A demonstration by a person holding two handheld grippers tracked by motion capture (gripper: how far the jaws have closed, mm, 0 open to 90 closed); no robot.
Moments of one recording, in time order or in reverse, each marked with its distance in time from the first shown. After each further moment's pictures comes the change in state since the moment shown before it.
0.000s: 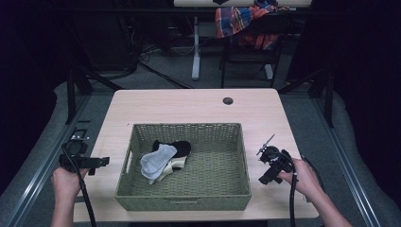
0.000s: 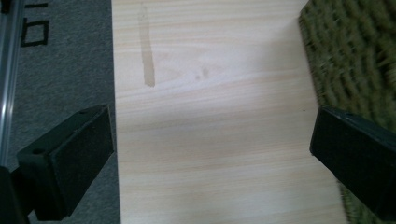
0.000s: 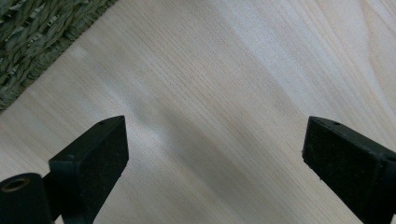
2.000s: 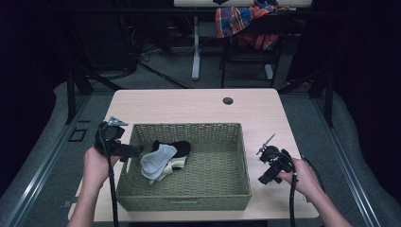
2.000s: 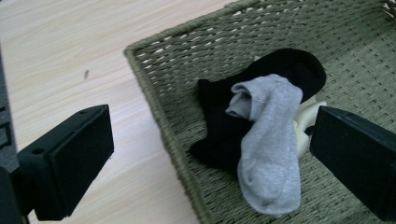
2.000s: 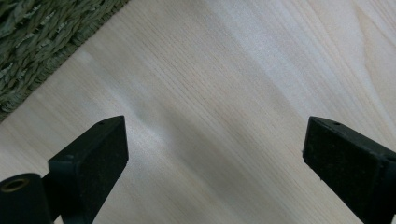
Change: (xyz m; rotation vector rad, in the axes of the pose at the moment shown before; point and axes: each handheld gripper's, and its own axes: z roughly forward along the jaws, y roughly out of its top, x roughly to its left) left arm -0.119 0.052 -0.032 -0.121 -0.139 0.317; right arm 0.002 0.000 -0.002 -0.024 0.002 0.006
